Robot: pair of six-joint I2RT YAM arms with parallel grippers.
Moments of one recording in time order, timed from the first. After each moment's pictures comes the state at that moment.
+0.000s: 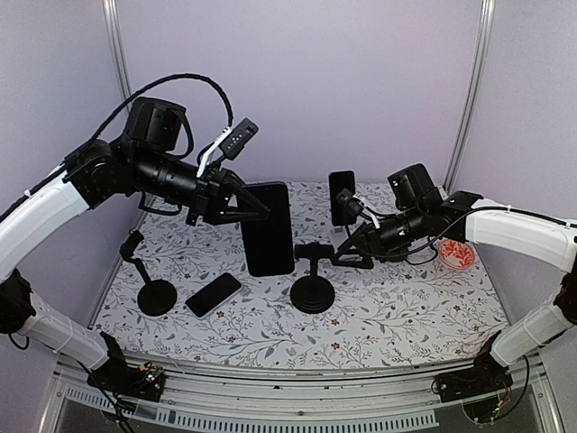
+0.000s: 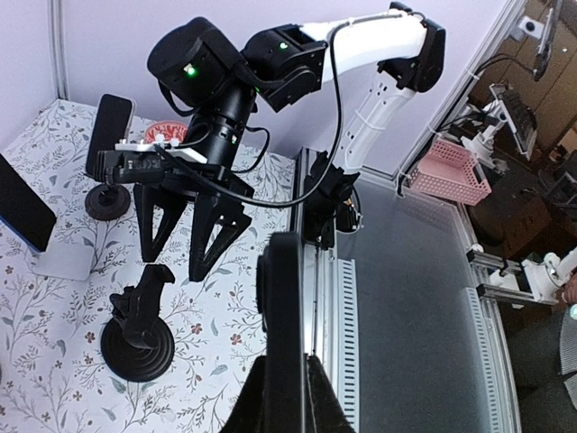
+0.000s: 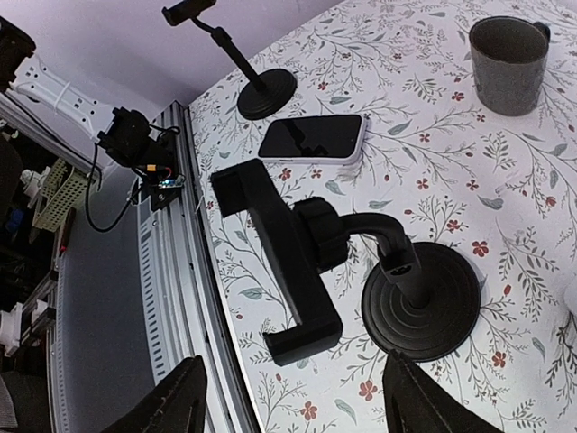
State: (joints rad) left arm -0.84 1.33 1.54 -0.70 0.72 0.01; right arm 0.68 1.43 1.09 -0.42 -0.69 0.02
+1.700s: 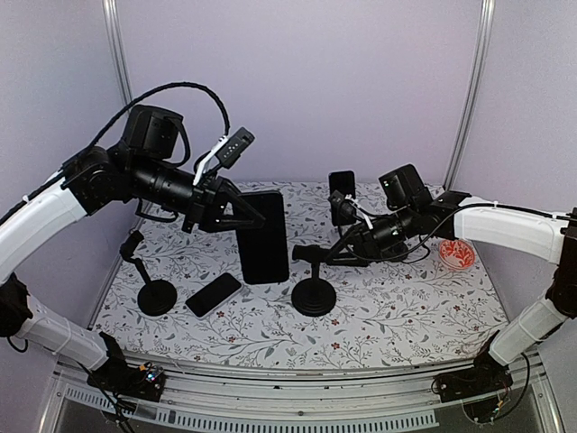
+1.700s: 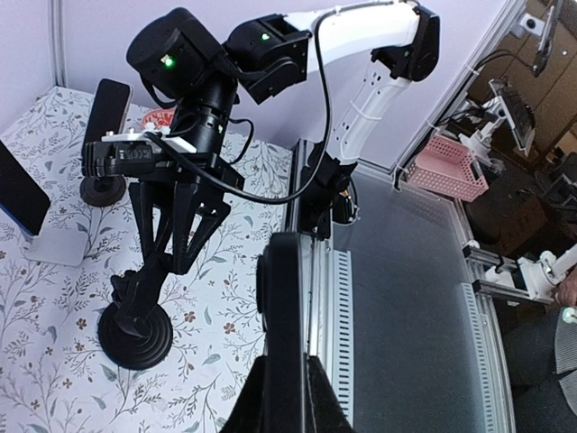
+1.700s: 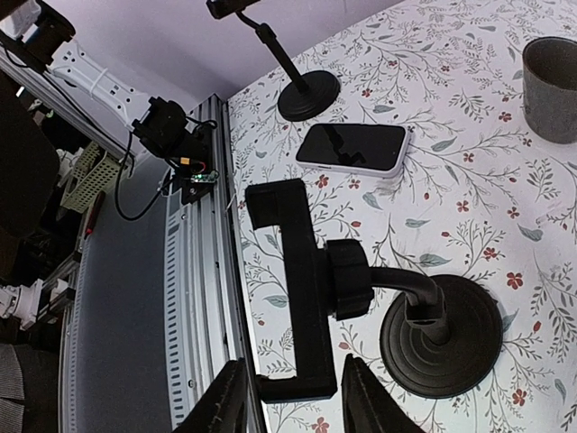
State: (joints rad) left arm -0.83 1.30 1.48 -0.70 0.73 0.00; right arm 0.68 1.50 1.12 -0.38 -0.82 -0.04
